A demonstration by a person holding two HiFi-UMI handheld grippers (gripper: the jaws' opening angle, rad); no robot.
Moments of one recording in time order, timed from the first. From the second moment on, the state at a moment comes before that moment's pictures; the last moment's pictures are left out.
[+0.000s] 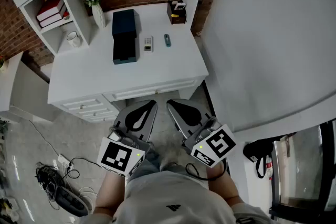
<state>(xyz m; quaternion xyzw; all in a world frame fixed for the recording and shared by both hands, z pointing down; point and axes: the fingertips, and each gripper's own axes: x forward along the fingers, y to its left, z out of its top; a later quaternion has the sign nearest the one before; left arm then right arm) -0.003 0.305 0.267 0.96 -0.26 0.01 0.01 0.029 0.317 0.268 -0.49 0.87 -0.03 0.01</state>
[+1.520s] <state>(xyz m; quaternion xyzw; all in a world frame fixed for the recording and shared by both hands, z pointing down) 0.025 0.144 0.291 0.98 -0.20 0.01 0.03 0.058 0.166 0.288 -0.55 0.83 -0.06 0.00</state>
